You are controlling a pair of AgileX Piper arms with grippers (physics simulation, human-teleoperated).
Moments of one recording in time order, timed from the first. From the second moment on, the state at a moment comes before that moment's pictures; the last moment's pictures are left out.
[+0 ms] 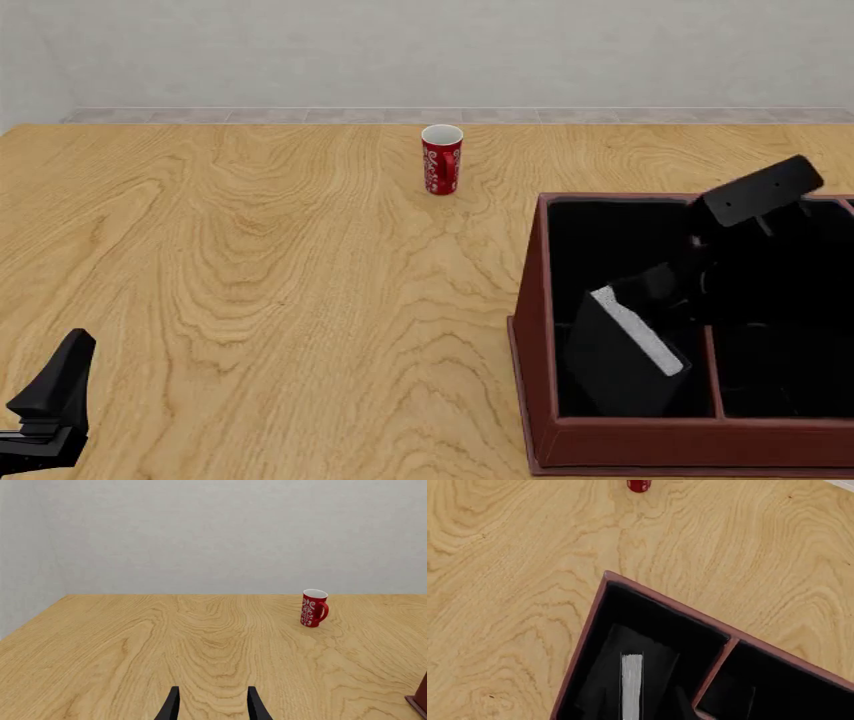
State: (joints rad) left arm 0.00 0.01 0.00 0.00 0.00; right arm 0.35 0.95 -0.74 0.63 -0.11
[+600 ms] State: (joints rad) left arm 0.00 0.01 0.00 0.00 0.00; right arm 0.32 0.84 -0.90 0.76 -0.14
